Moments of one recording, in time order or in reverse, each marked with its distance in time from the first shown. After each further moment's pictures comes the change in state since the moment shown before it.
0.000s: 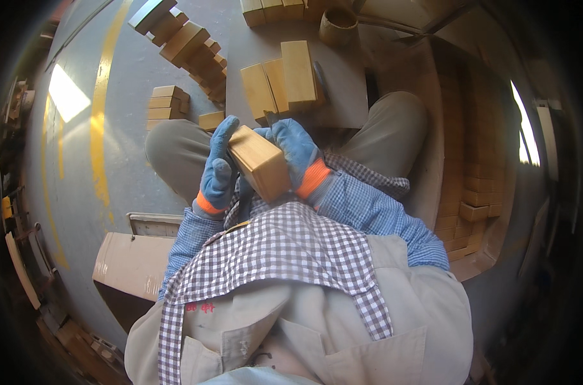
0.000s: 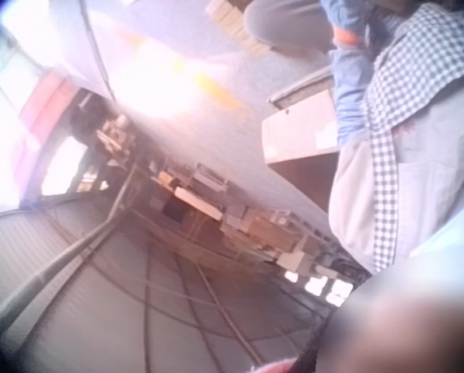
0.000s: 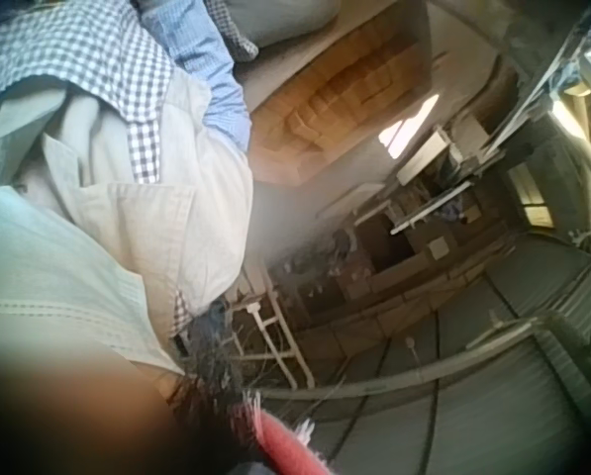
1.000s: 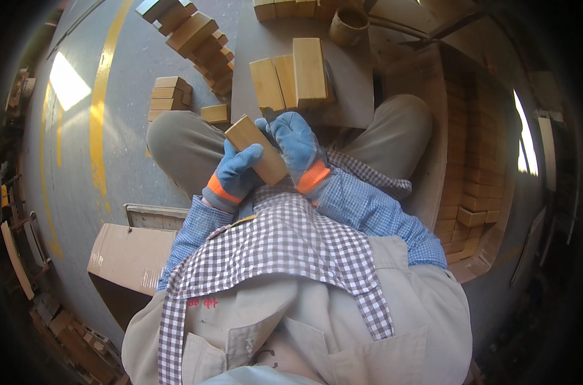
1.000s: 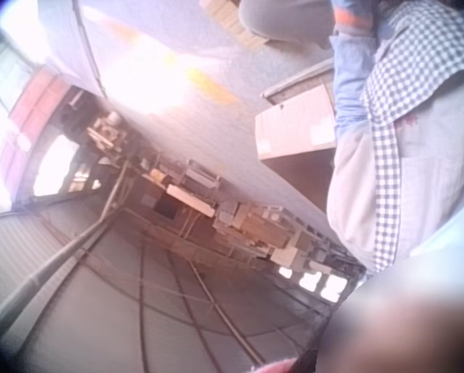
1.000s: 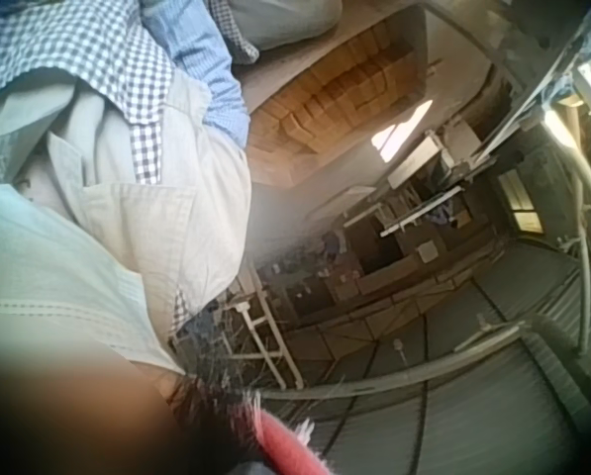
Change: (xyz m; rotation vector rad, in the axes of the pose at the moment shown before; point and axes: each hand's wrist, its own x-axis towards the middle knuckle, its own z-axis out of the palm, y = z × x) left_hand 0.000 0.016 0.020 -0.799 0.063 -0.457; right_hand 0.003 0.007 0.005 -0.247 0.028 -0.194
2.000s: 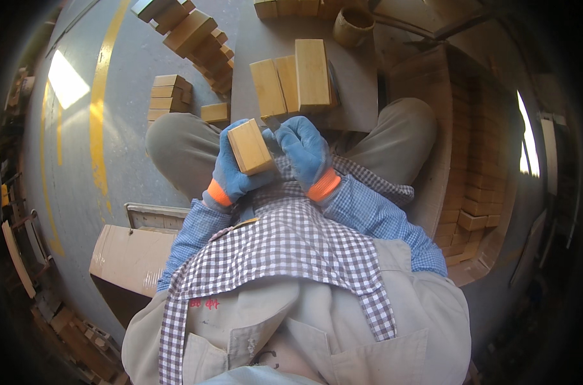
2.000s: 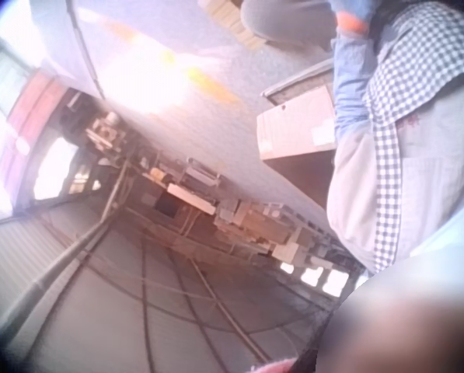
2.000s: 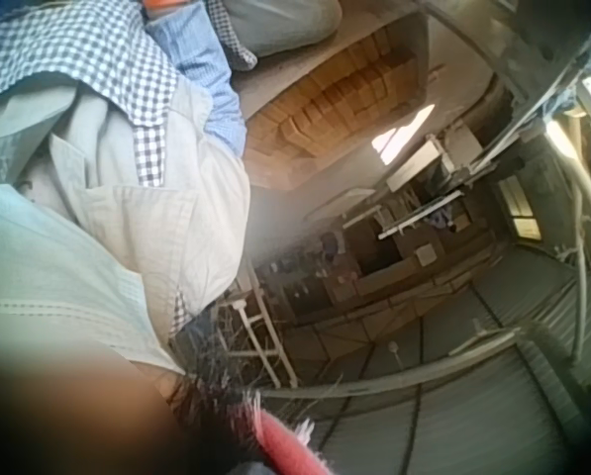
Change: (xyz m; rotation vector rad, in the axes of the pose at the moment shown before) left_hand 0.011 -0.006 -0.025 0.927 -0.001 0.407; right_hand -0.006 -0.021 -0.004 -0.308 -0.008 -0.046
